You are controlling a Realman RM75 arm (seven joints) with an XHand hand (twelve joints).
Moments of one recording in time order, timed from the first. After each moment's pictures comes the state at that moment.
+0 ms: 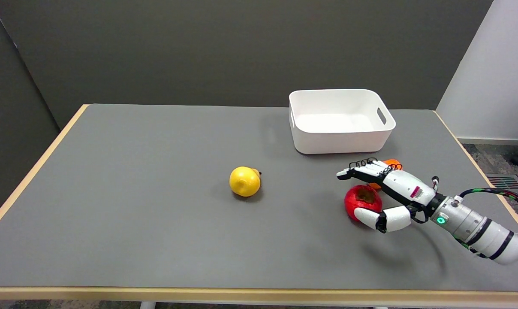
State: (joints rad) arm 0.09 -0.31 0.27 -1.25 -2.02 1.22 0.57
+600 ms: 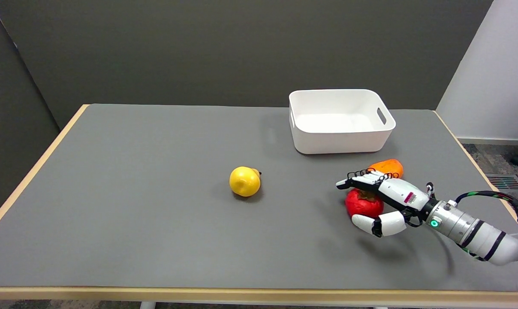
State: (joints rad) arm 0.10 -0.33 0.28 -1.22 -2.01 1.09 0.57
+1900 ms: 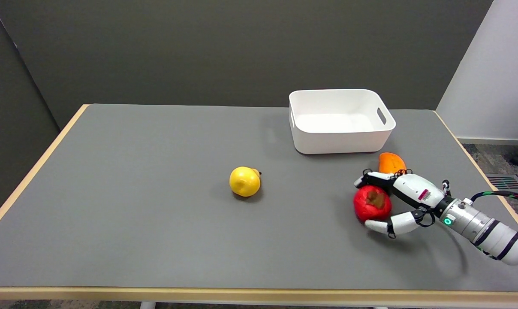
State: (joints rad) arm 0.09 -0.34 0.25 -1.11 -1.96 1.19 0.56
